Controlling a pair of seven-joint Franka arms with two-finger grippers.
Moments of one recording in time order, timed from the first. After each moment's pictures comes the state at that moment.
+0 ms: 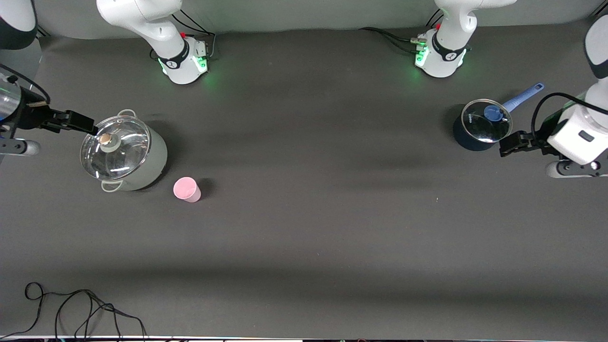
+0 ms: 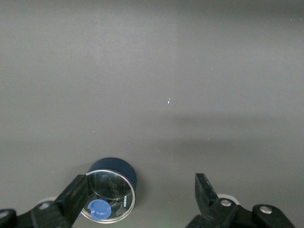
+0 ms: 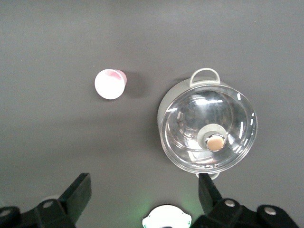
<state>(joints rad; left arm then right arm) -0.04 0.08 -0.03 -1.61 0.00 1.62 -0.09 0.27 -0.02 -0.27 -1.65 -0.01 1.46 0.11</state>
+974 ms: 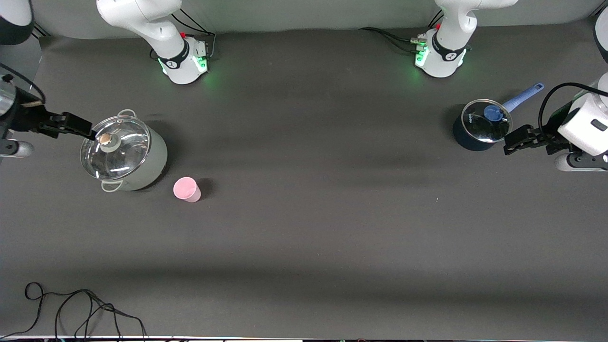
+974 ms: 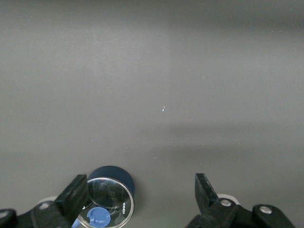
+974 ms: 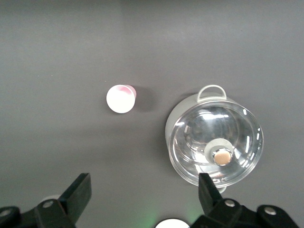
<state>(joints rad) -0.03 0.05 -0.03 -1.61 -0.02 1.64 -0.06 0.32 -0.01 -0.31 -1.62 0.02 1.51 0.11</state>
